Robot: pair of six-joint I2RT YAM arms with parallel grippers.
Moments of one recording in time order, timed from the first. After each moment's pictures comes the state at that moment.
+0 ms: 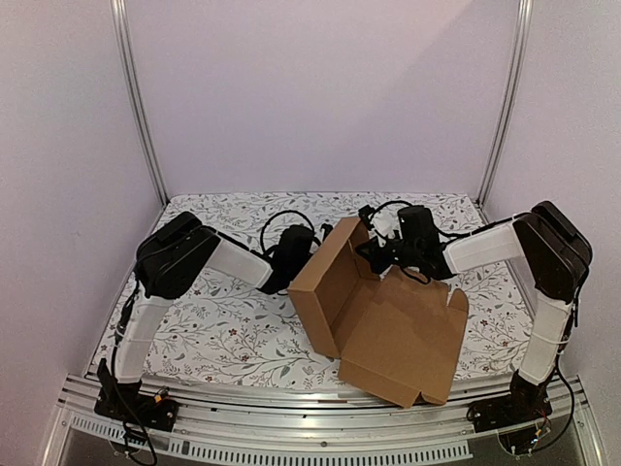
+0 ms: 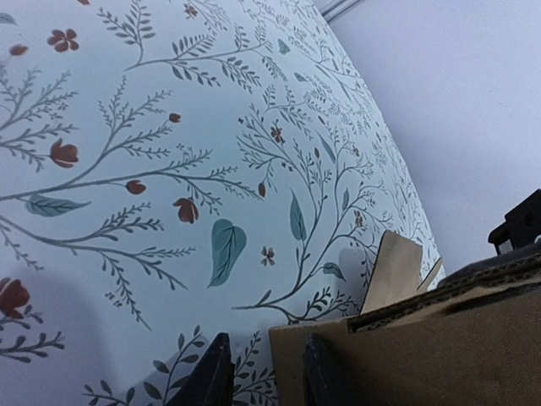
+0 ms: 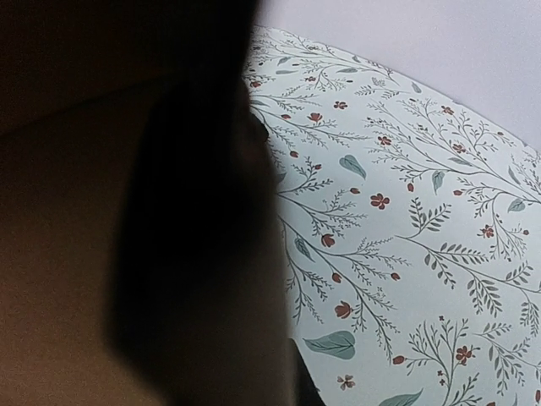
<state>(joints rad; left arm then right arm) -0.78 2.38 1.42 0.55 0.32 -0.76 0.59 1.90 1.01 0.40 -0.21 -0.03</state>
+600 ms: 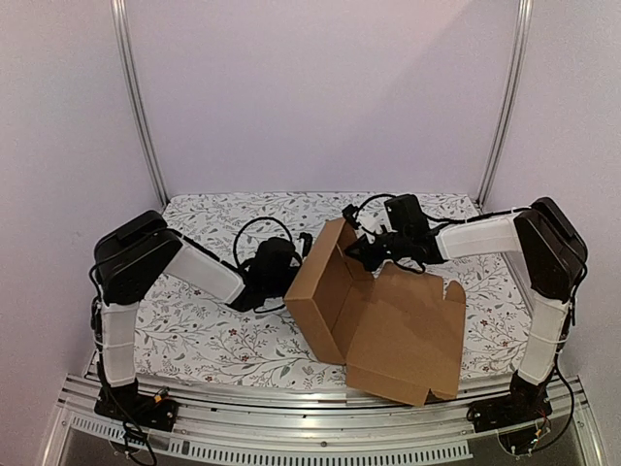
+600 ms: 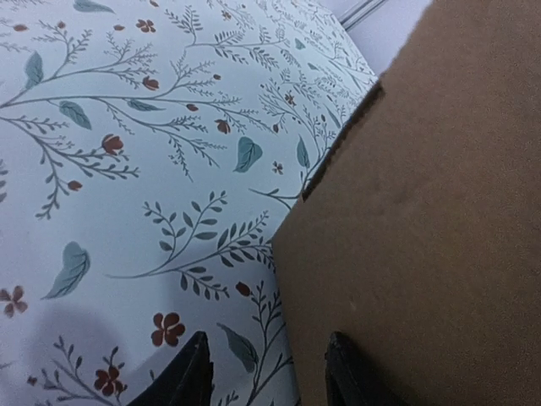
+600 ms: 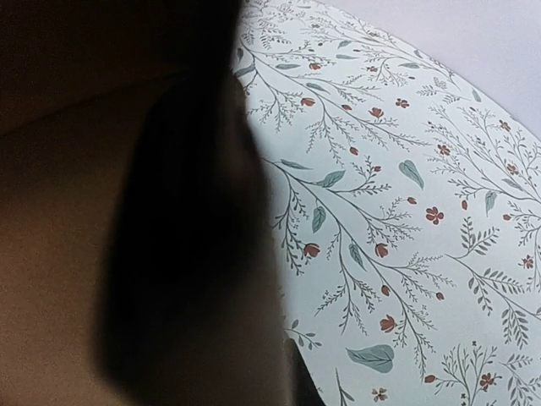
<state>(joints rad) -0.84 2.11 1.07 0.58 0.12 -0.73 0.62 1.92 1.15 0.16 -0.30 -0.12</state>
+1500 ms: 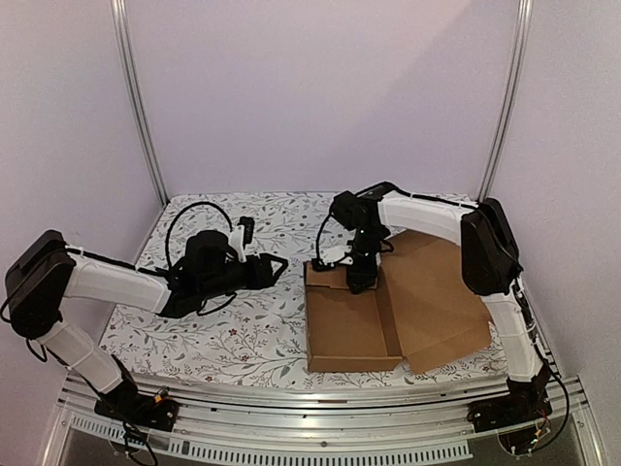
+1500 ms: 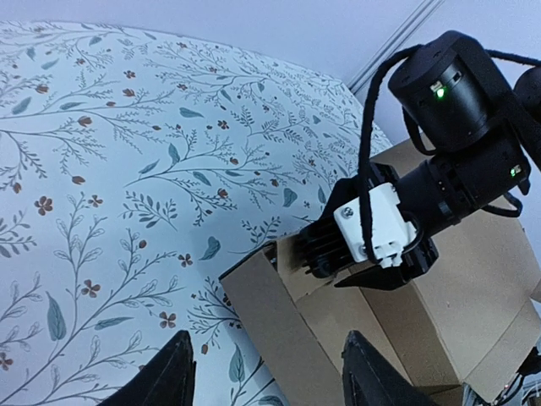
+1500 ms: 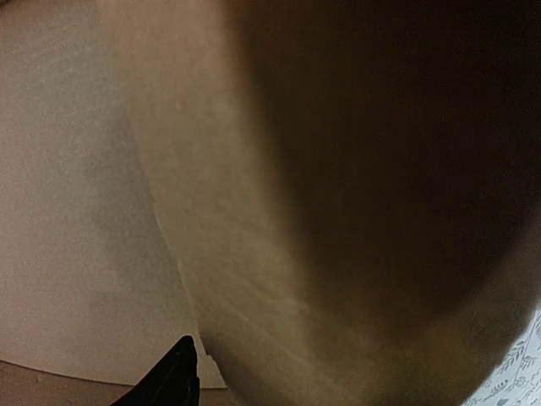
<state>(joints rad) -0.74 1.53 0.62 0.54 0.02 -0.60 0.73 2.35 2.02 -1.10 -0.04 -0.82</state>
